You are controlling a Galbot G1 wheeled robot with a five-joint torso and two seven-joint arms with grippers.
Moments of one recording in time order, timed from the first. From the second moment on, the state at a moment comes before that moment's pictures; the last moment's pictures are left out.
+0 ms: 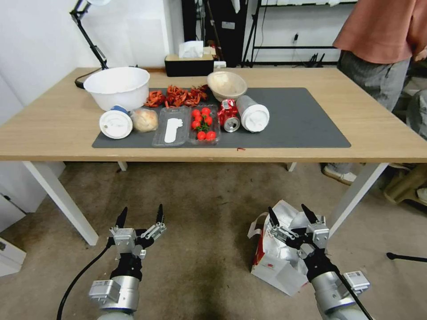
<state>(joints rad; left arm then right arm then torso) 1.81 -1.42 -0.47 -2.16 -0.21 -0.21 -0.11 -1.80 1.48 0.60 2.23 0.20 0.02 -0.18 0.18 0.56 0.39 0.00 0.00</state>
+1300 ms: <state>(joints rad) 1.80 -1.42 -0.47 -2.15 -0.20 -0.21 -0.12 -1.80 1.48 0.60 2.22 0.22 0.05 -0.21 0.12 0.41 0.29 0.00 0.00</state>
